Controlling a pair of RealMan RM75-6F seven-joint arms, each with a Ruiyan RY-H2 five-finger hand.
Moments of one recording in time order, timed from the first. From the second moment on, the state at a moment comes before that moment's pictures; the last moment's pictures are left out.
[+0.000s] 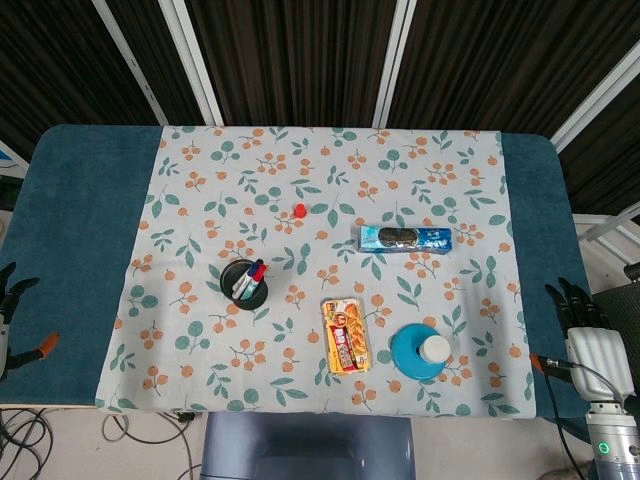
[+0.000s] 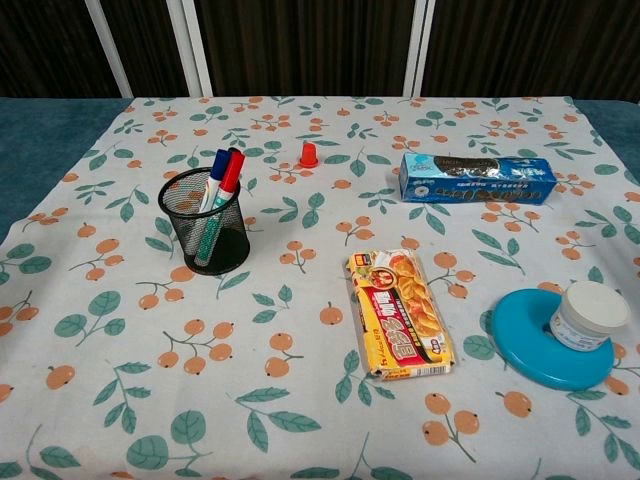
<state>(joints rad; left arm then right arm) -0.07 -1.11 -0.09 -1.68 1.39 1.48 -0.01 0.07 -1.15 0.09 -1.64 -1.46 1.49 -0.10</state>
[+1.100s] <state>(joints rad) -0.08 -1.10 -0.09 -1.66 1.40 1.46 -0.07 0.07 -1.15 0.09 -1.64 -1.46 1.49 -0.11</state>
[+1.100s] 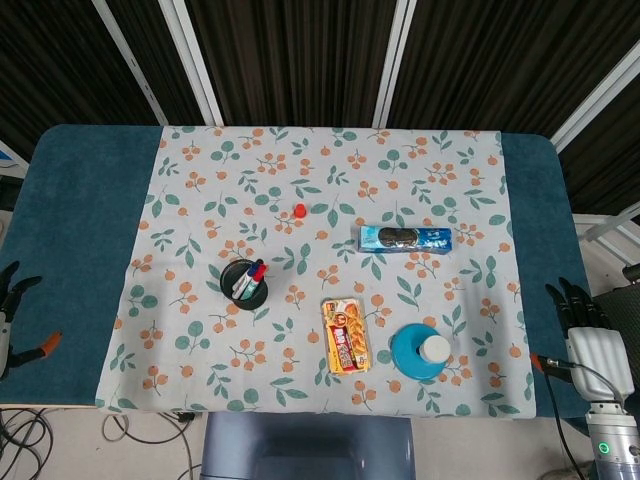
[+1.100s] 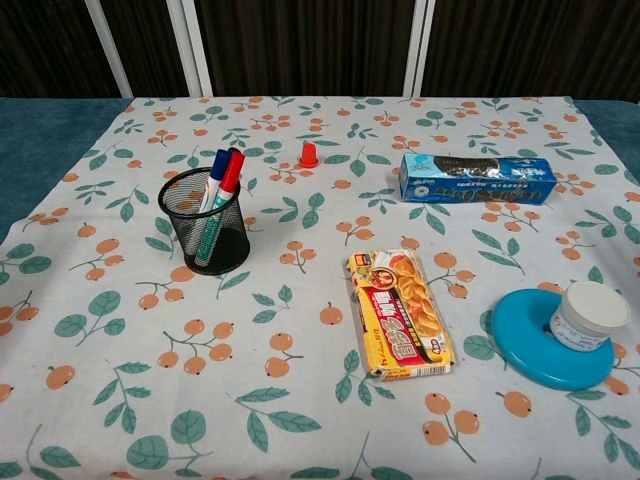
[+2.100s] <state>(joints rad) -0.50 -1.01 -0.24 -1.83 1.13 0.88 -0.22 0.07 -1.16 0.09 -1.64 -1.45 1.50 -0.12</state>
